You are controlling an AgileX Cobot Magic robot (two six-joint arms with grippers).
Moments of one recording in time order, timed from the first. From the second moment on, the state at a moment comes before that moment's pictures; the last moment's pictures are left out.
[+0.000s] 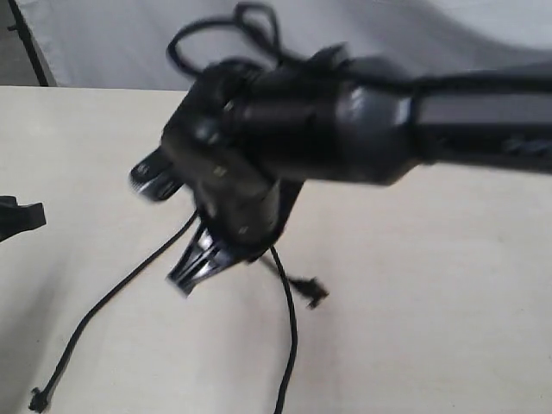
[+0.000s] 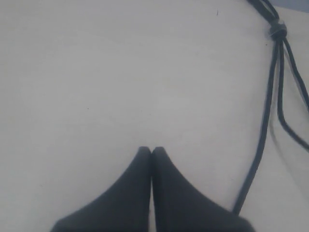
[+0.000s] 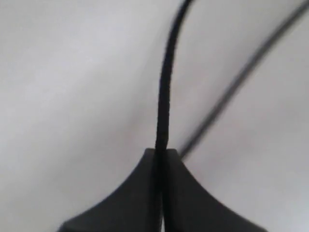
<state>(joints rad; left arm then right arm) 0.02 1.14 -0.29 0.02 -0.18 -0.25 0.88 1.88 -1.40 -0.34 1.00 0.32</state>
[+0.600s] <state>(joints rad) 0.02 1.14 -0.29 0.02 -0.18 -0.25 0.24 1.67 -1.16 -0.48 0.95 0.45</state>
